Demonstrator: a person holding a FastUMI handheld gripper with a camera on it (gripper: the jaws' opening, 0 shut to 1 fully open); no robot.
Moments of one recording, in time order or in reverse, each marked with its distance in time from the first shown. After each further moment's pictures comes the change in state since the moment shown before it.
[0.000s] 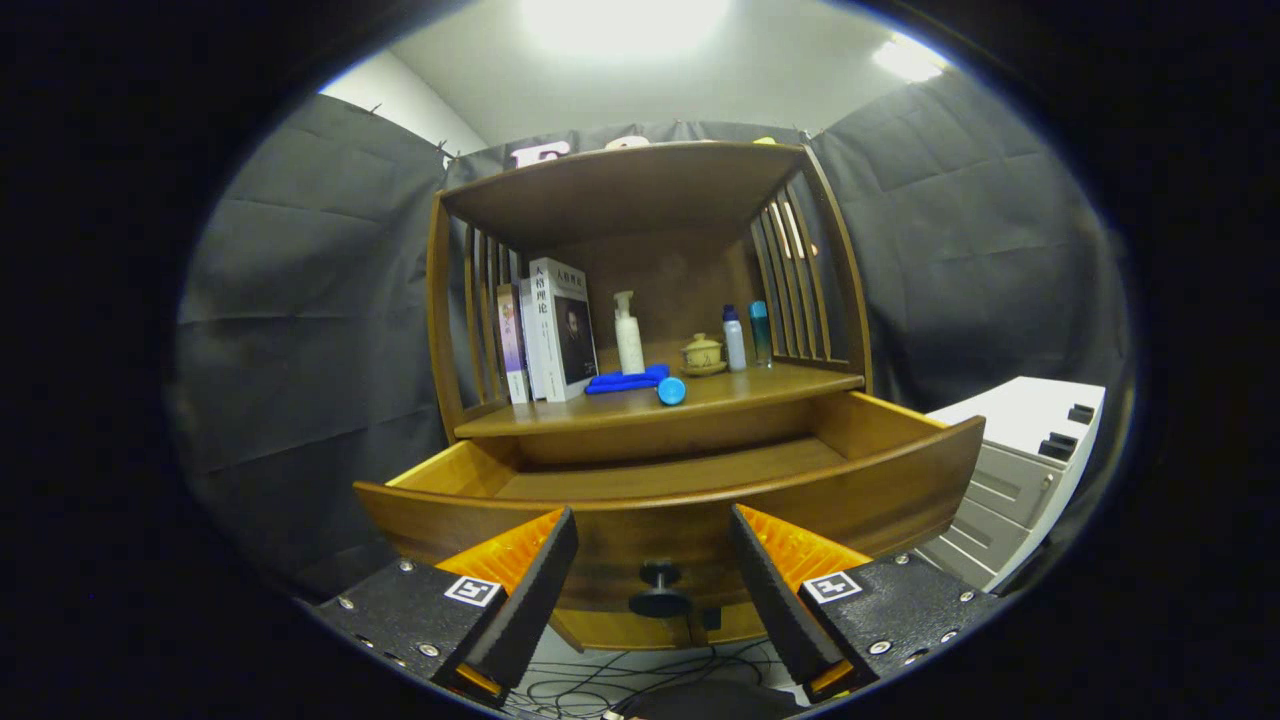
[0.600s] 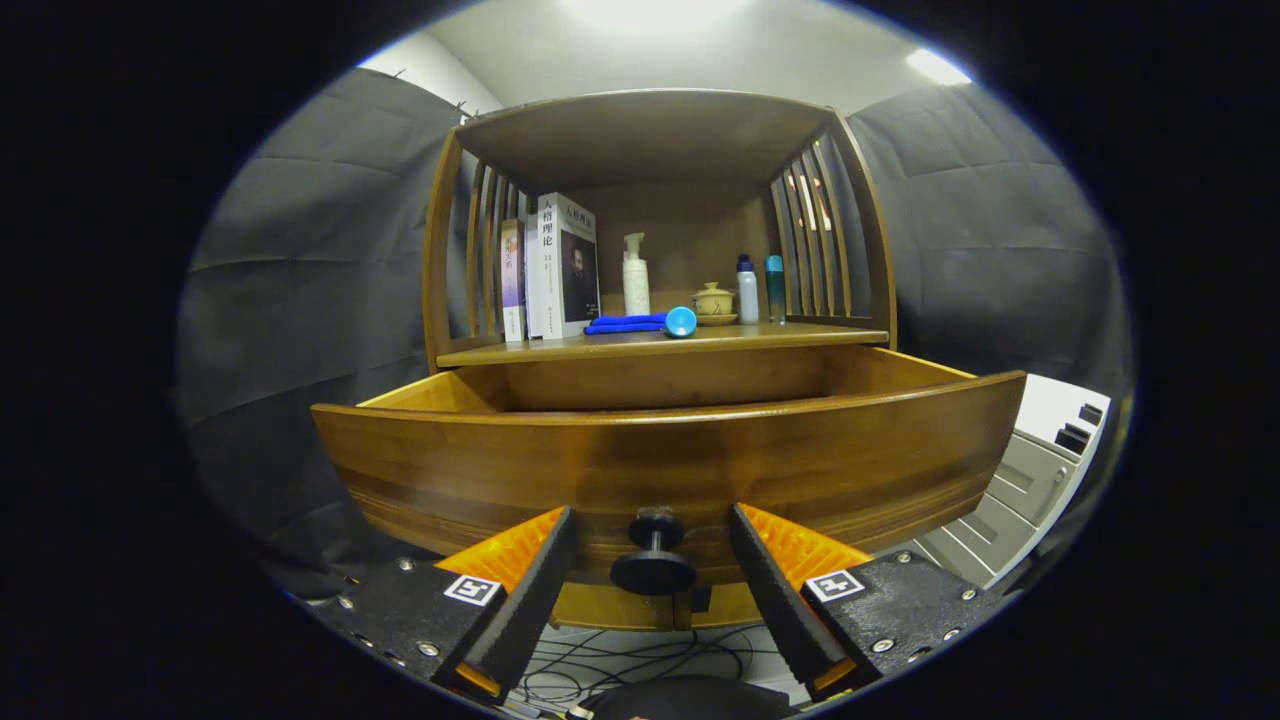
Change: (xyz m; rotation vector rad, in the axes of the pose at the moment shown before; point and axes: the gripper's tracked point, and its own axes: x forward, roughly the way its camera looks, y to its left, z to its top) arm 0.033 -0.004 -0.045 -0.091 0.065 -0.008
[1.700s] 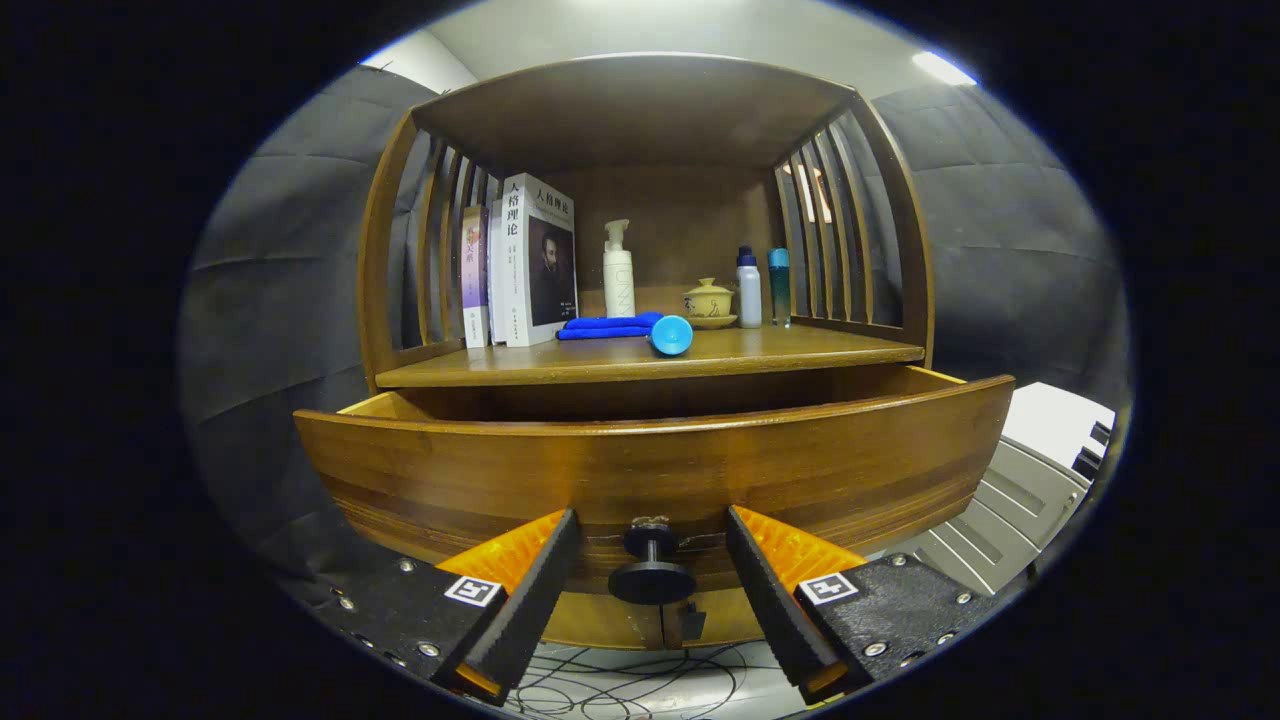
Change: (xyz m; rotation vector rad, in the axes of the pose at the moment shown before) arm 0.088 -0.006 0.024 0.011 0.040 -0.023
